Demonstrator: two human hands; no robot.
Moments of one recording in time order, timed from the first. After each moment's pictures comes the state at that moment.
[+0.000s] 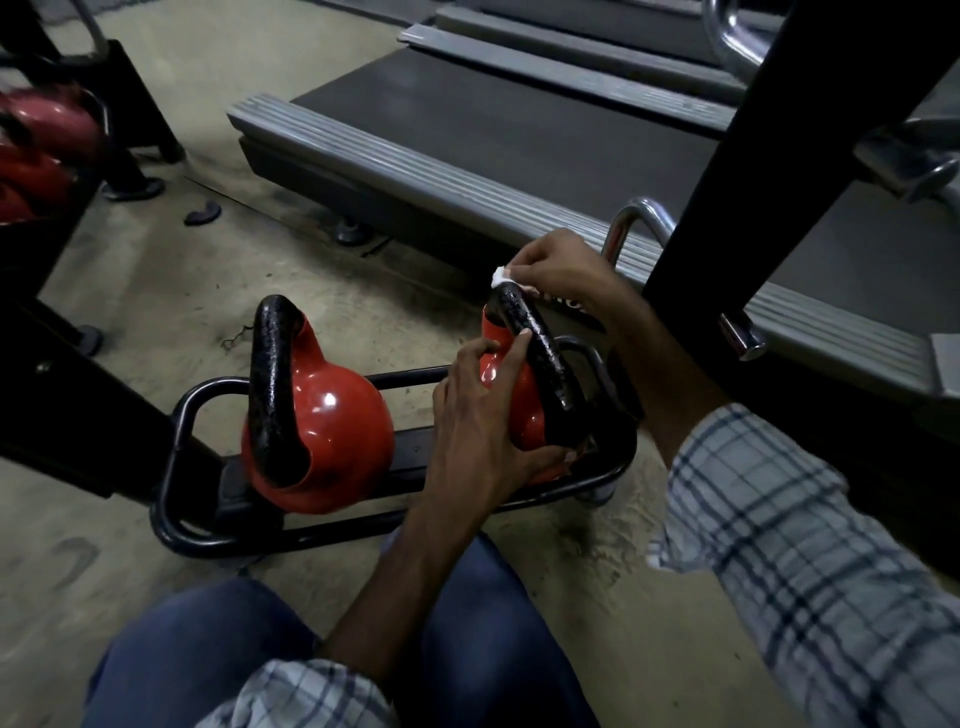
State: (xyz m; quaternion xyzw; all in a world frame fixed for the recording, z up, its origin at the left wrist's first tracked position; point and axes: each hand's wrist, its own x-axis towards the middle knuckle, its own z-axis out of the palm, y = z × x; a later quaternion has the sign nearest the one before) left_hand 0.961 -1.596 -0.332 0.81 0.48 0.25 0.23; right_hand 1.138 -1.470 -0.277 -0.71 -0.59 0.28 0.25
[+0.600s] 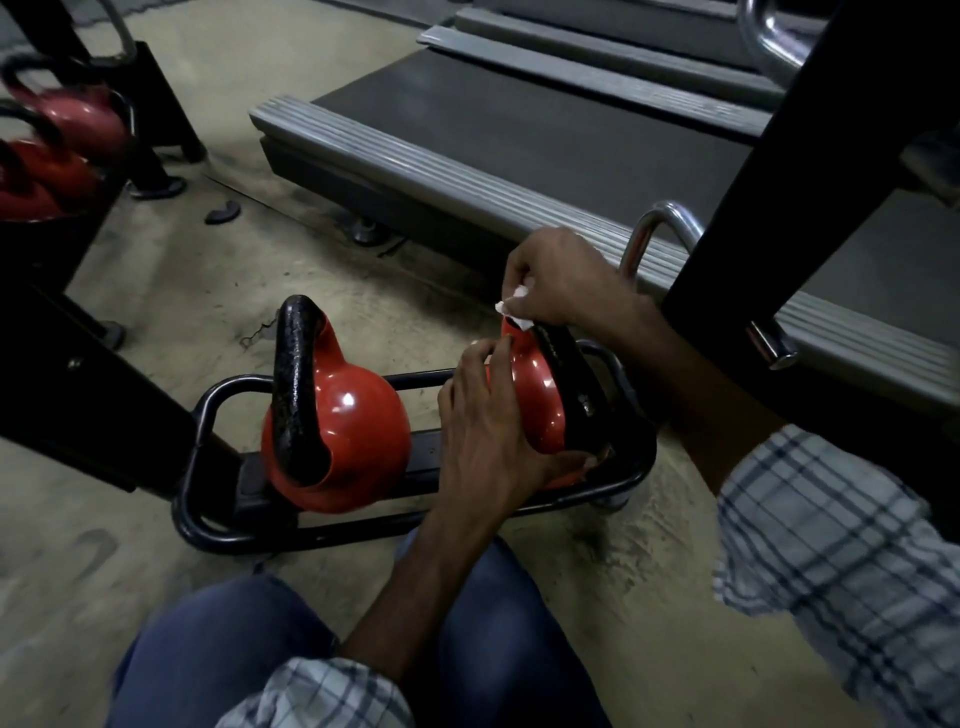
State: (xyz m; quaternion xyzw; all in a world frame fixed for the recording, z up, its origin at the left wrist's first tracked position) left_hand 0.960 -1.594 -0.336 0.77 0.53 0.27 0.21; right_hand 1.106 -1.482 -0.259 -0.66 -0.73 0.09 0.12
